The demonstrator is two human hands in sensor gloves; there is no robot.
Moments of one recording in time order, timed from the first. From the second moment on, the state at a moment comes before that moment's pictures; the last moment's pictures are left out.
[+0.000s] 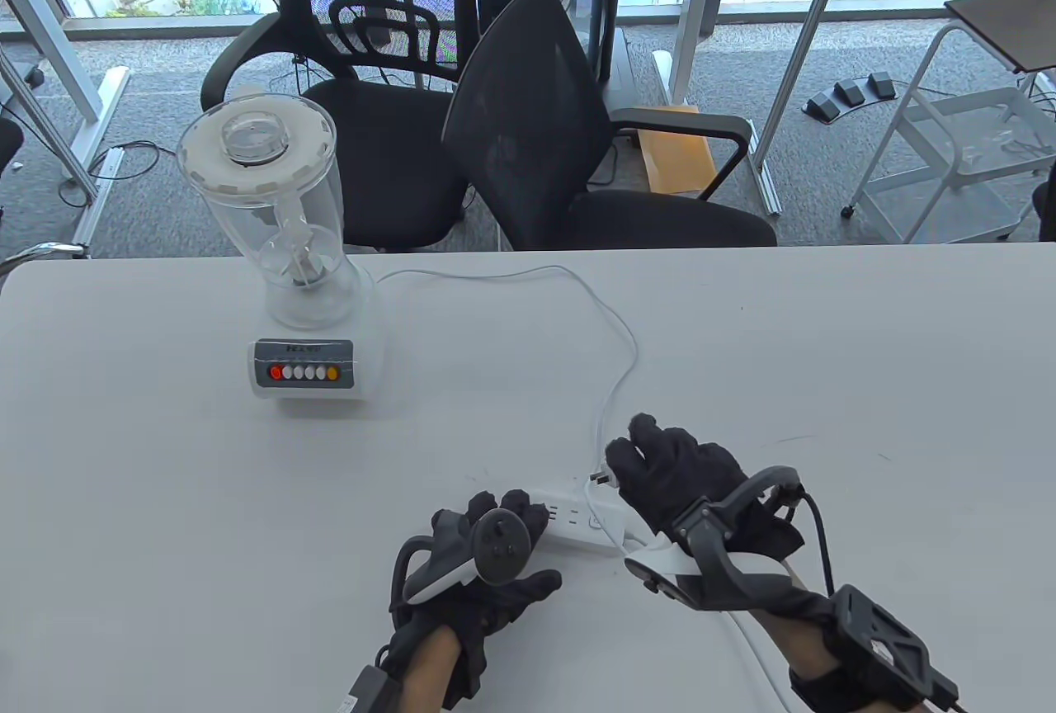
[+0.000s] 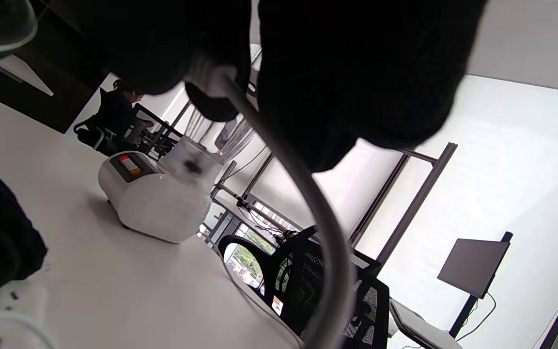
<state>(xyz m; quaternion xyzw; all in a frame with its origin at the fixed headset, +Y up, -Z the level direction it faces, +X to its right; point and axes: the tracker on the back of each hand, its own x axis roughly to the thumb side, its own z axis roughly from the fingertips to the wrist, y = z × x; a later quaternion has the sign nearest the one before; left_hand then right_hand) -0.090 -0.768 -0.253 -0.22 -0.18 0.12 0.95 0.109 -0.638 -0.244 -0.33 0.25 -0.89 0.21</state>
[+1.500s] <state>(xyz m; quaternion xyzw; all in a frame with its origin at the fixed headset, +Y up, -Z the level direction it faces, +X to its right) -0.091 -0.769 -0.256 -0.23 -0.18 0.13 0.95 0.027 -0.705 -0.290 -0.41 -0.05 -0.87 0.27</state>
